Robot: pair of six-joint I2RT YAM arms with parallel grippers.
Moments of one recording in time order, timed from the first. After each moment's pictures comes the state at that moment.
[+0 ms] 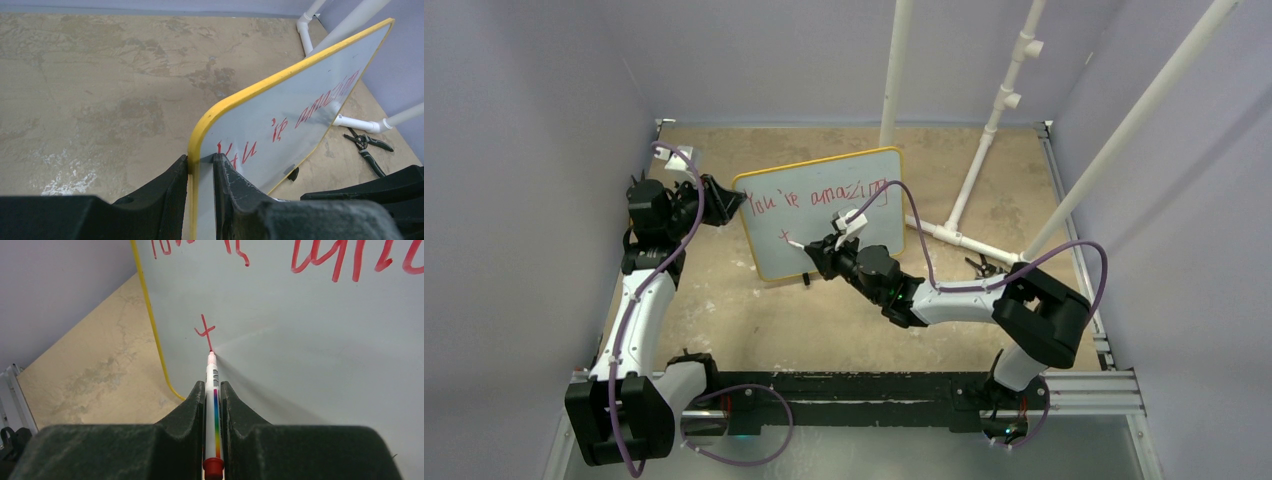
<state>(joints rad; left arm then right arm) 0.12 1.03 0.77 0.01 0.60 -0.23 1.04 1.62 0.74 0.79 0.29 0.31</state>
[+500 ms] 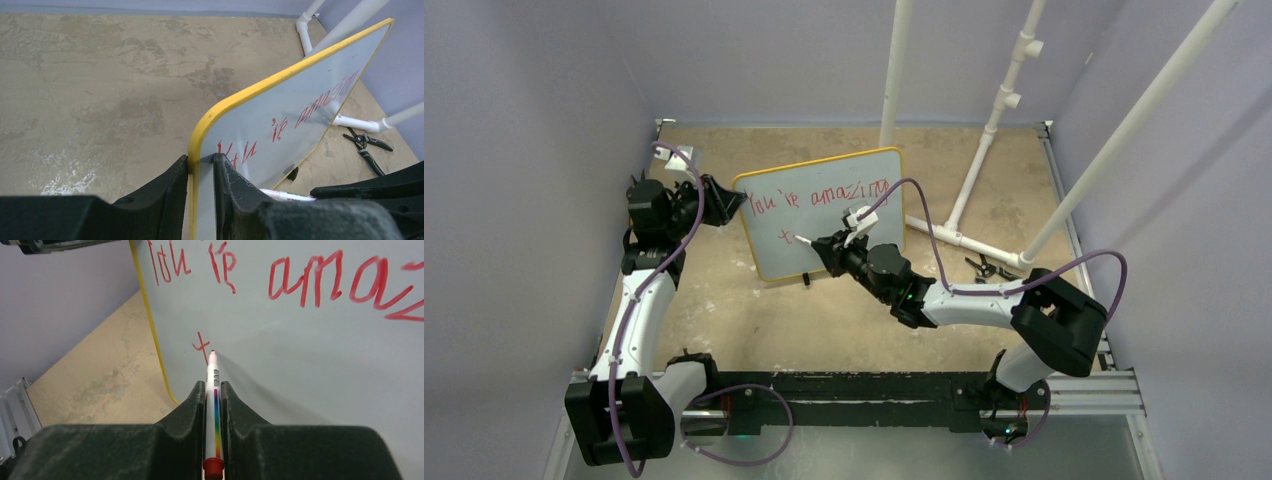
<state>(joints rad) 0.12 1.03 0.77 0.01 0.60 -0.23 1.03 1.53 0.72 0.76 0.29 0.31</state>
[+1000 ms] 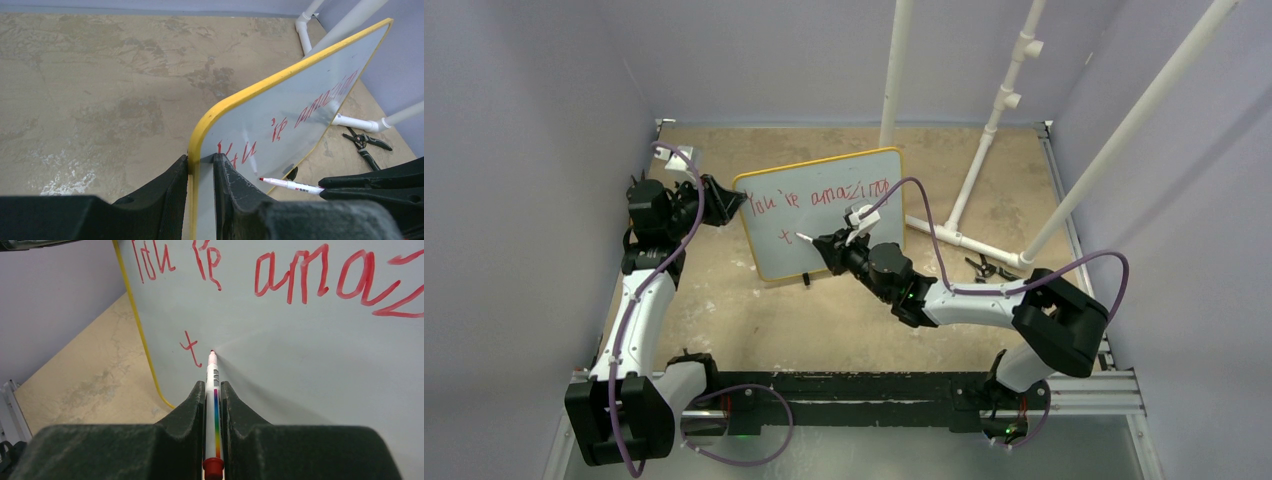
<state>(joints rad) 0.12 1.03 0.77 0.01 0.61 -0.23 1.01 1.53 0.72 0.77 0.30 0.31</state>
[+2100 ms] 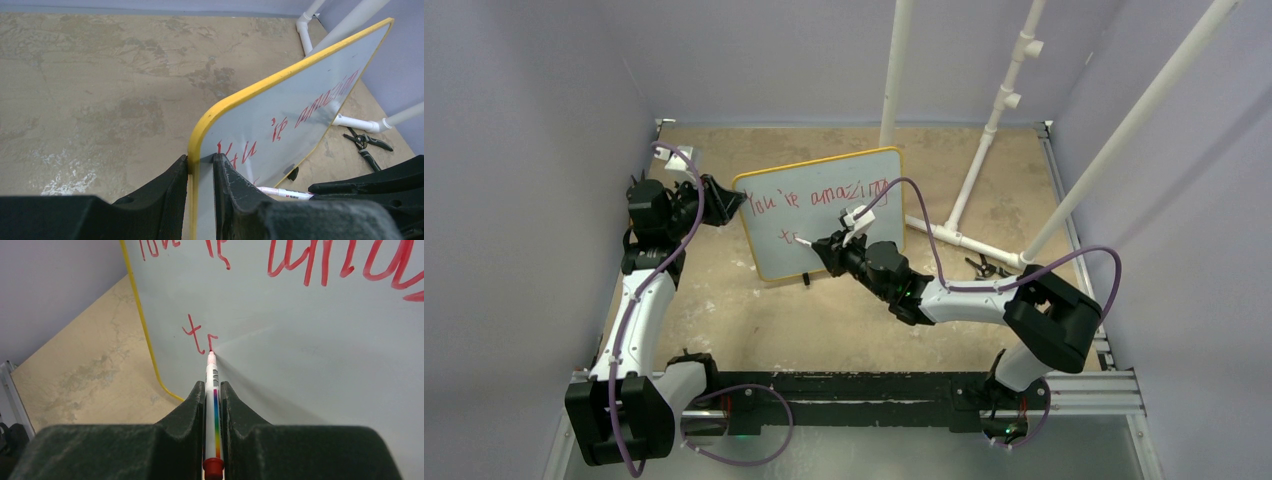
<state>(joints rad) 0.12 1.03 0.77 0.01 0.61 -0.23 1.00 1.56 0.72 0.76 0.25 0.30</state>
